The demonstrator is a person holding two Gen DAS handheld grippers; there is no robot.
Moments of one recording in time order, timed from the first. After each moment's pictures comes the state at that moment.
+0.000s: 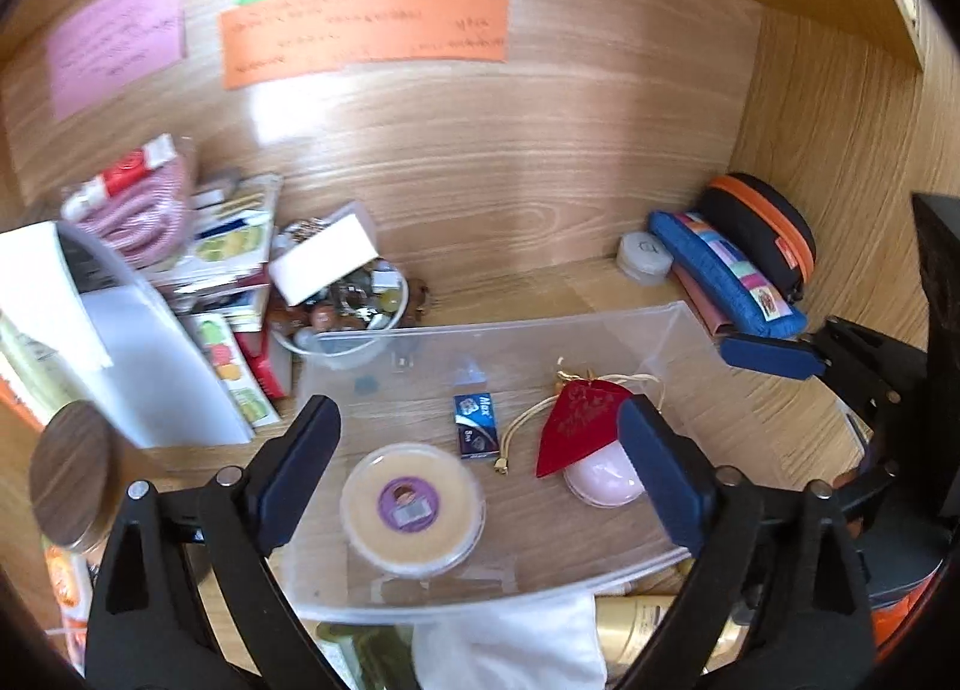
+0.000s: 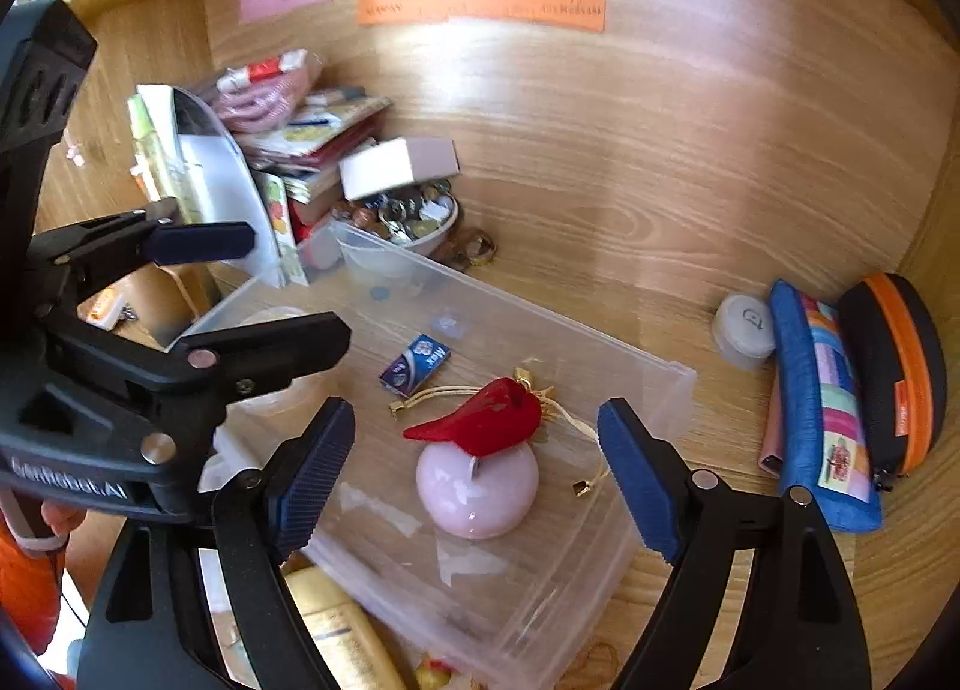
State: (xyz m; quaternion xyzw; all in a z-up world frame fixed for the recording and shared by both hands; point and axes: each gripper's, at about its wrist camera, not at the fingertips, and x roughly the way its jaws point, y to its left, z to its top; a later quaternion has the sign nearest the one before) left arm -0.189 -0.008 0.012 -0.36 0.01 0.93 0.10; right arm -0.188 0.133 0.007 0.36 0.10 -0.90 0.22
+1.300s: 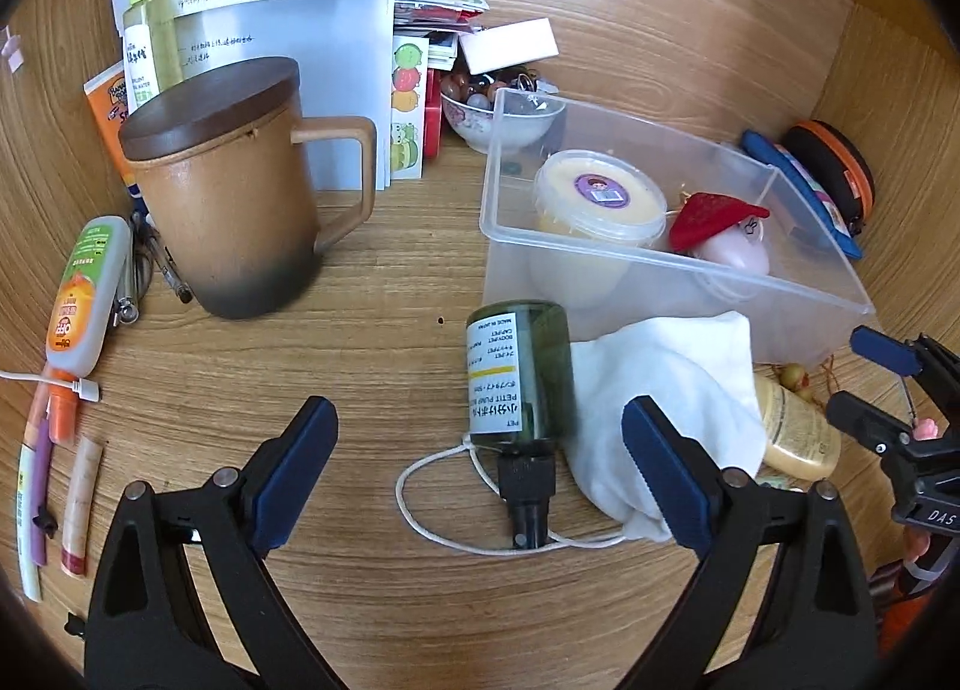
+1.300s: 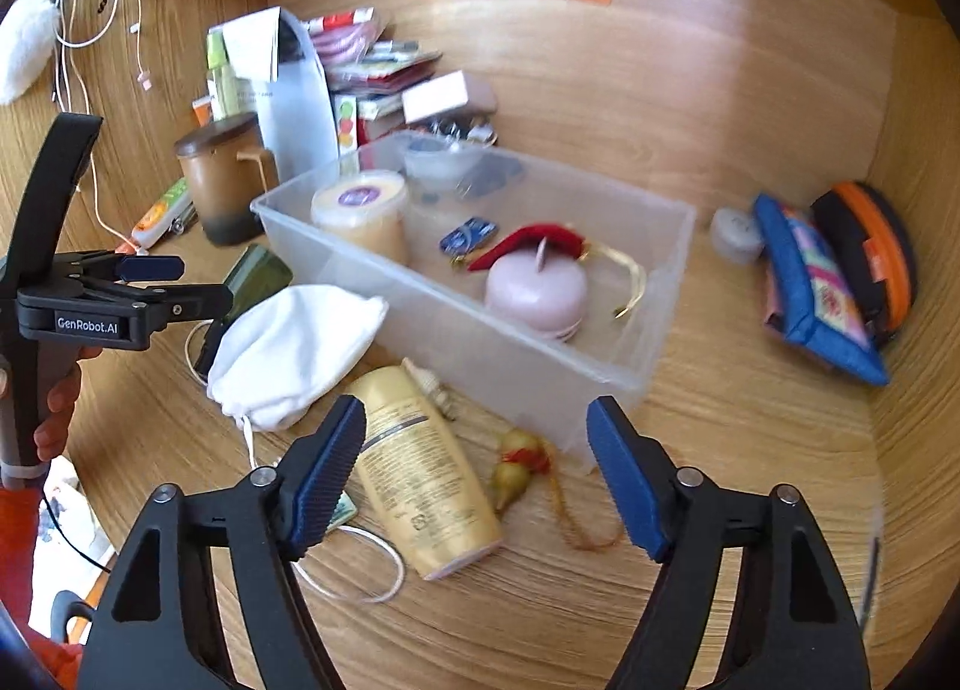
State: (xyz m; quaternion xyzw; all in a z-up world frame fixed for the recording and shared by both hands) left arm -0.095 -0.088 -0.071 -0.43 -0.05 0.90 0.02; right arm -0.089 0.148 -0.036 0.37 0.10 -0.90 0.22
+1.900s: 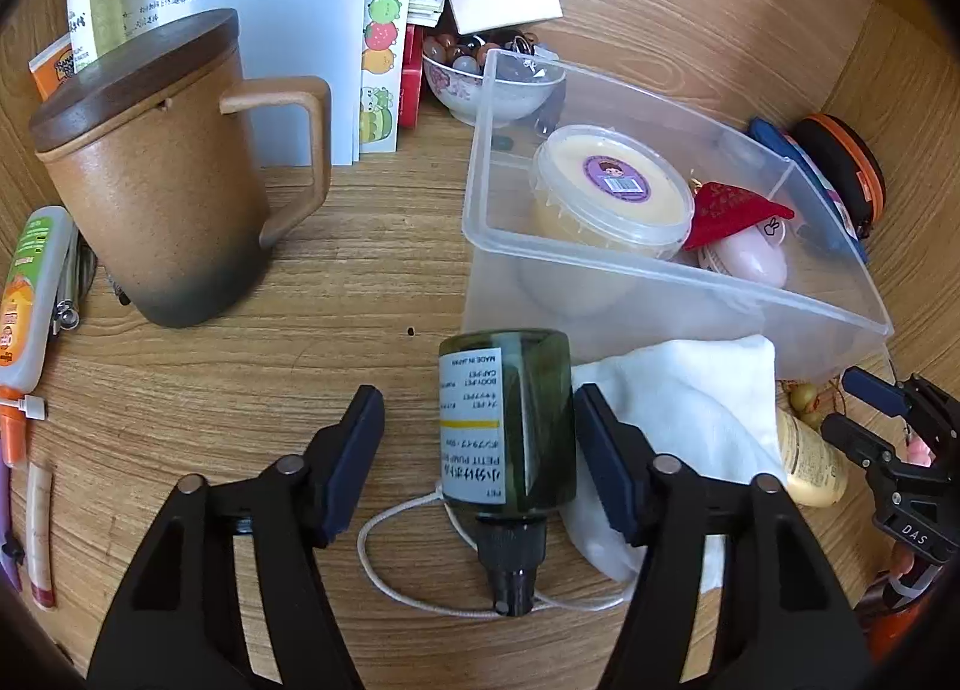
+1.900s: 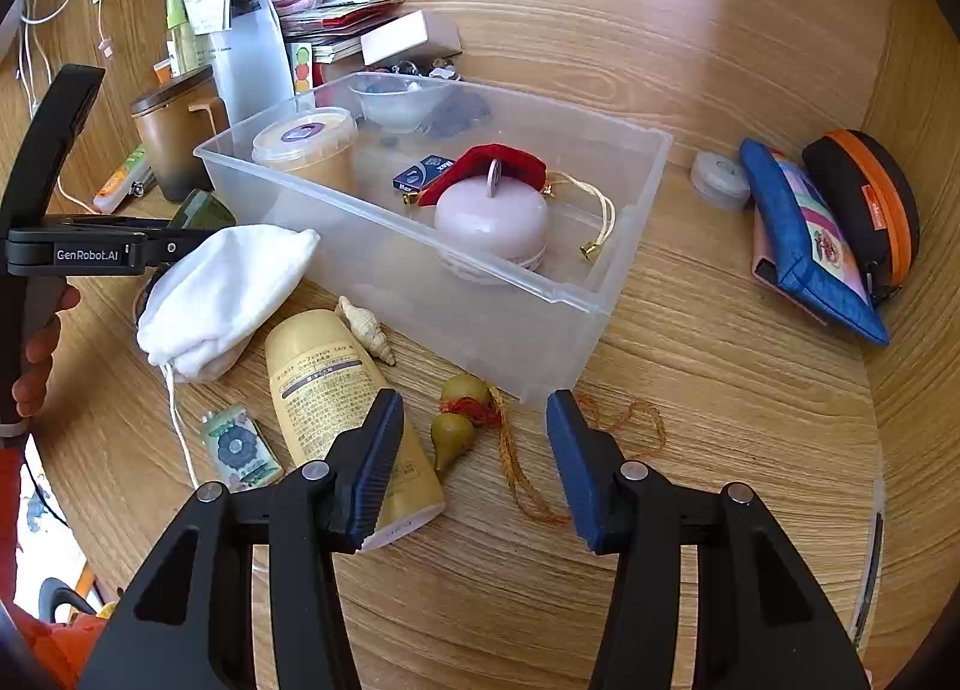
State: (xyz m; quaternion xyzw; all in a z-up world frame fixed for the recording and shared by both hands) left arm -0.128 -0.086 -0.088 -0.46 -0.08 0.88 0.04; right arm -0.102 0.168 -0.064 0.41 0.12 -0.89 0.20
